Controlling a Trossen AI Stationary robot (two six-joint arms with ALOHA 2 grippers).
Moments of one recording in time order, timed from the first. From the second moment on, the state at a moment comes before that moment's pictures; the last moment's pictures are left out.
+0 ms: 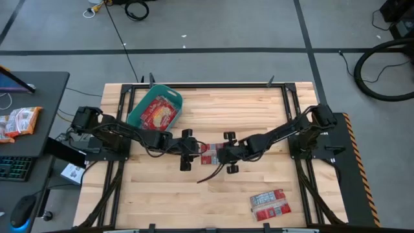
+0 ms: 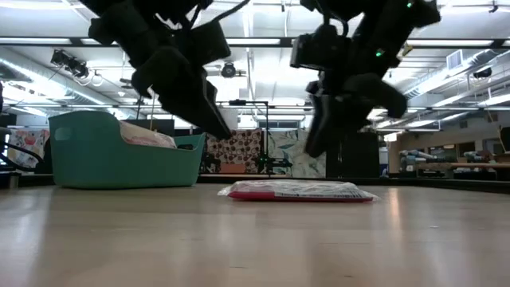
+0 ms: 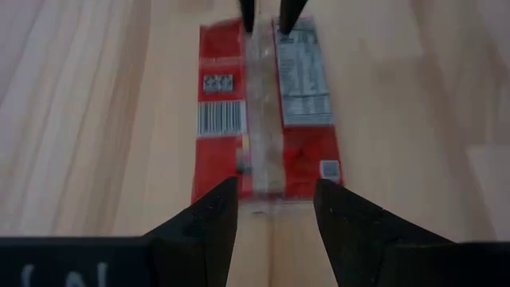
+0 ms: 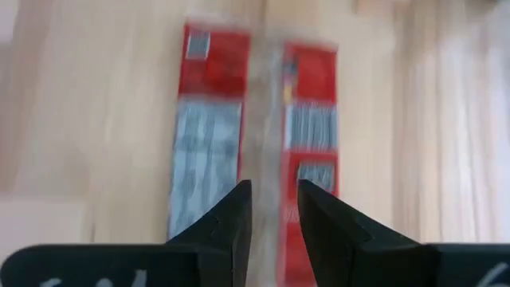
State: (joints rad) left arm -0.17 1.59 0.84 -0.02 -0.21 -0.01; right arm 0.25 1.74 1.05 -0.39 0.36 0.03
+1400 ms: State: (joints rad) left arm -0.18 1.87 0.87 0.17 -0.17 -0.09; right arm -0.11 1.72 1.01 -0.34 -0.14 0.02
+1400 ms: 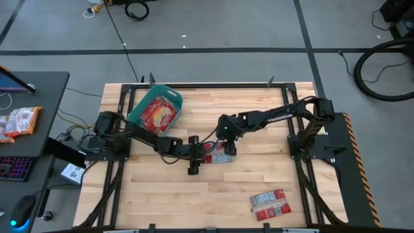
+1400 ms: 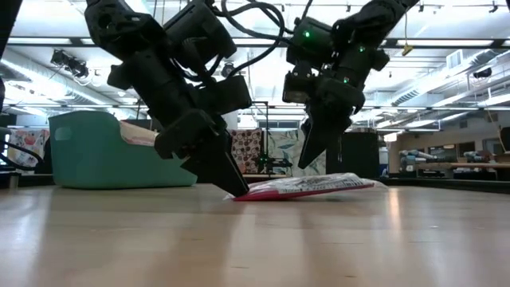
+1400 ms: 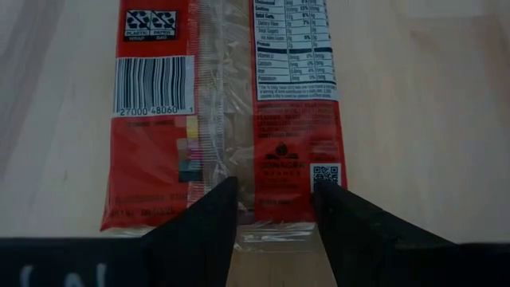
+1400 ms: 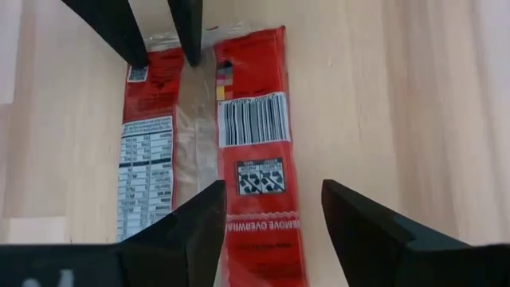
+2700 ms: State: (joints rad) left arm -0.18 1.87 0.86 0.16 -0.17 -0.12; right arm 0.50 1.78 0.96 -0.34 0.60 -0.02
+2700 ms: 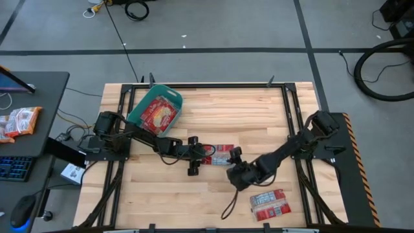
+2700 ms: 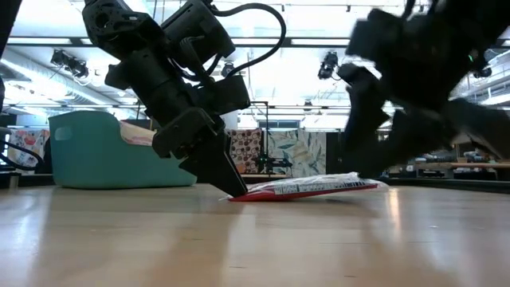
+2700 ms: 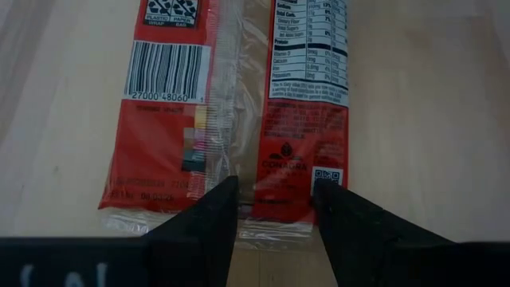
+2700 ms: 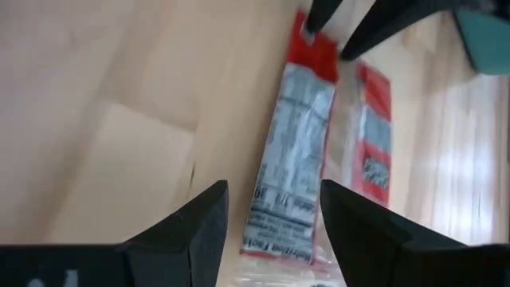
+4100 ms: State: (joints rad) left arm -0.23 1.74 0.87 0.19 -0.21 -0.07; right arm 0.41 1.83 1.05 -0.51 0.66 0.12
